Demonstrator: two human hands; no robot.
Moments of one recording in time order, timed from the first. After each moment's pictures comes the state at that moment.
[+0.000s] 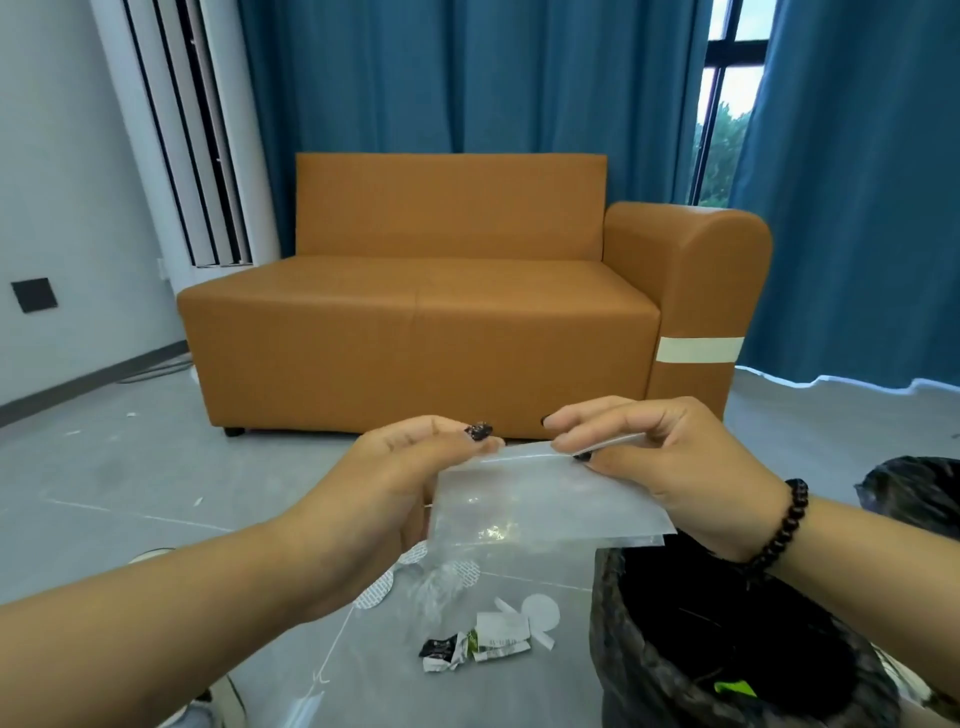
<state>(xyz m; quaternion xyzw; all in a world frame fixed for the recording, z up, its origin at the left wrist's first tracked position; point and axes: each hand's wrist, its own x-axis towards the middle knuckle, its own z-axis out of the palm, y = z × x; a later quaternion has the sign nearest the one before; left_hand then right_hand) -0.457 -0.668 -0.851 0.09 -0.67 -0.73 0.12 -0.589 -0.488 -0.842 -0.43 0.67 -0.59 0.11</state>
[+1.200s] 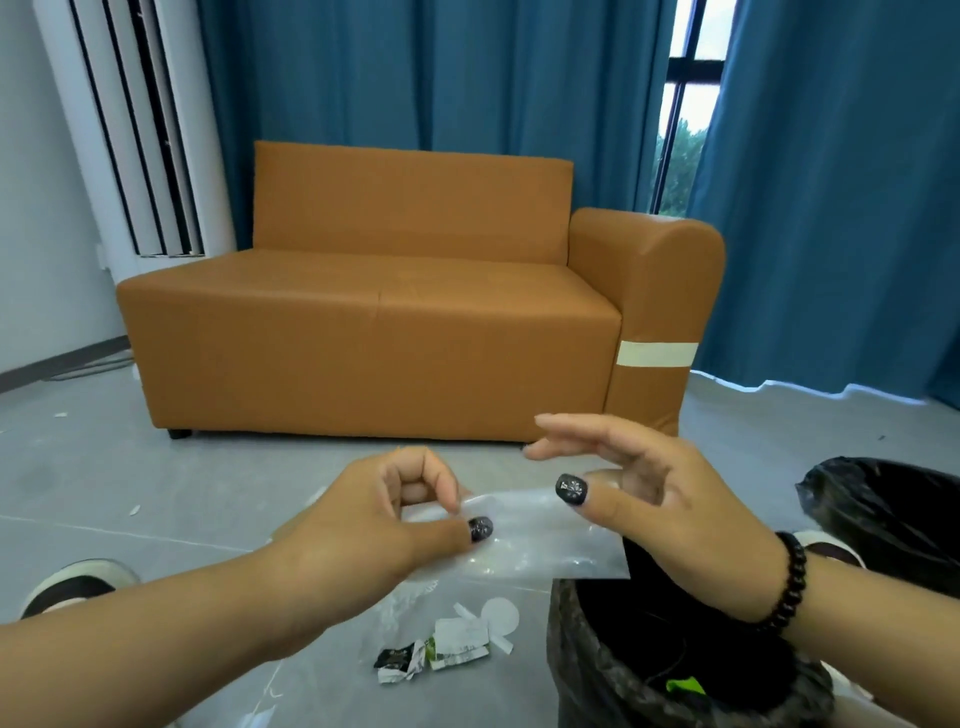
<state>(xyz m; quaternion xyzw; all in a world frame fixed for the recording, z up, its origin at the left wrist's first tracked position) -0.464 -0.659 -0.870 0.04 -0.77 -0.63 0.11 -0.584 -0.464 -0.860 -0.48 0.68 -0.55 0.07</state>
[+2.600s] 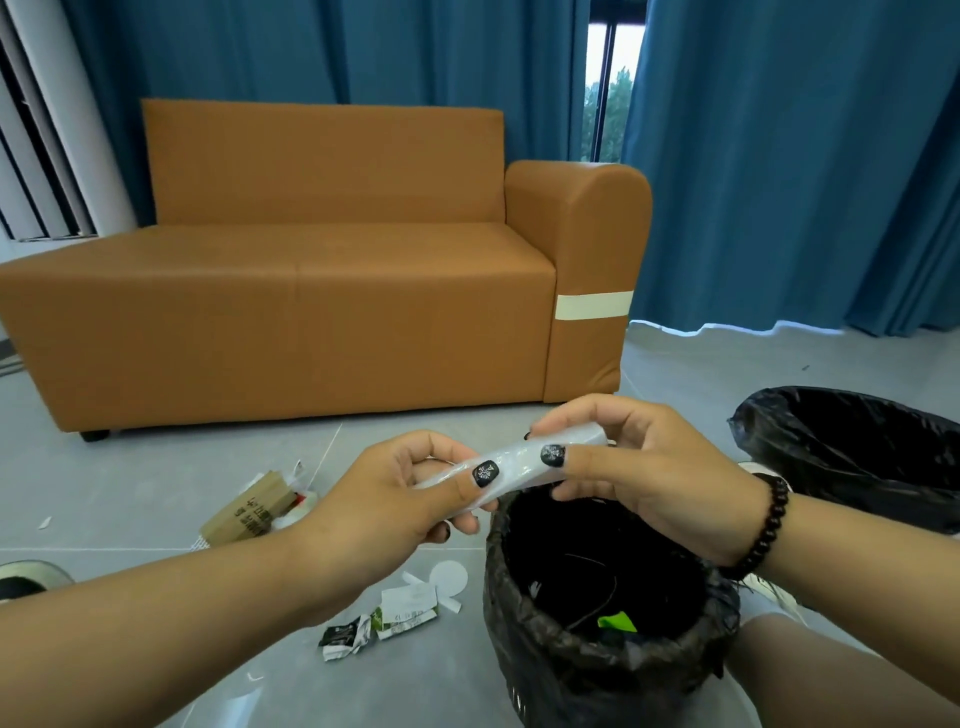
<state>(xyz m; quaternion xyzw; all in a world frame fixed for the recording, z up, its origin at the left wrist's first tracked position) -0.524 -0.600 -0.890 0.07 -0.74 -0.66 0.04 -0.615 -0.408 -0.874 -0.31 0.67 -0.65 0.20</state>
